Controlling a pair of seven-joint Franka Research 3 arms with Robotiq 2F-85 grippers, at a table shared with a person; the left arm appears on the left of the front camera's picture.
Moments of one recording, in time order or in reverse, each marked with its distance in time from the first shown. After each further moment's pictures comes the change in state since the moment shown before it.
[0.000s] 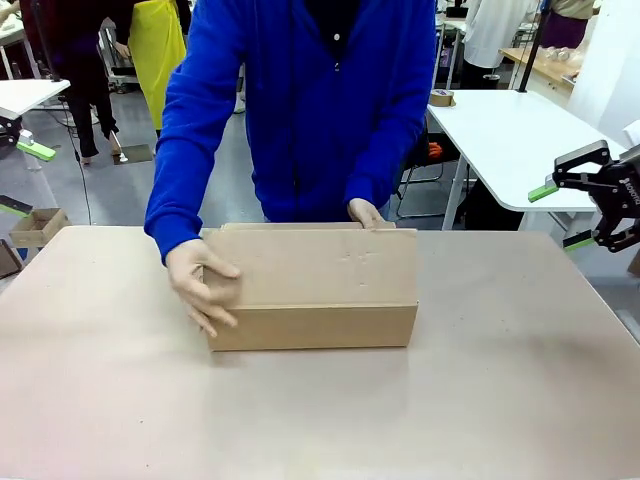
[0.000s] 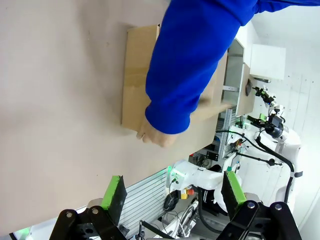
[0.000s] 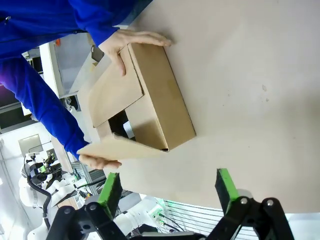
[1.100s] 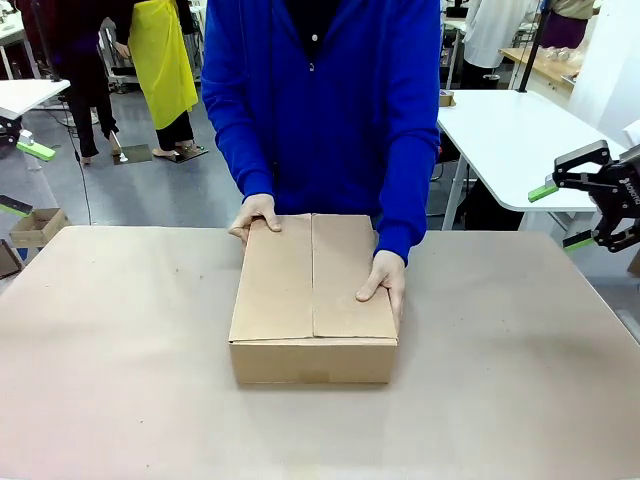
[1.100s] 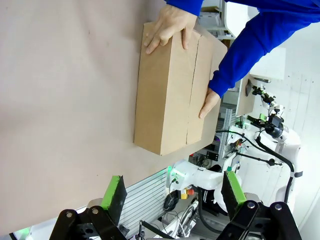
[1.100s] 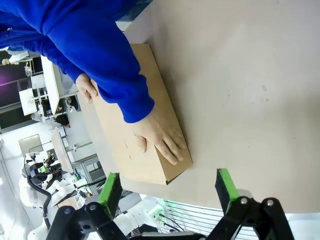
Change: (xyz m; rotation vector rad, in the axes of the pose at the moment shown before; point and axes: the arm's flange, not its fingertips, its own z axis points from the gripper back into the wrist) left arm 0.000 0.000 0.000 0.000 0.000 0.000; right arm 0.000 0.000 0.000 0.001 0.000 -0.001
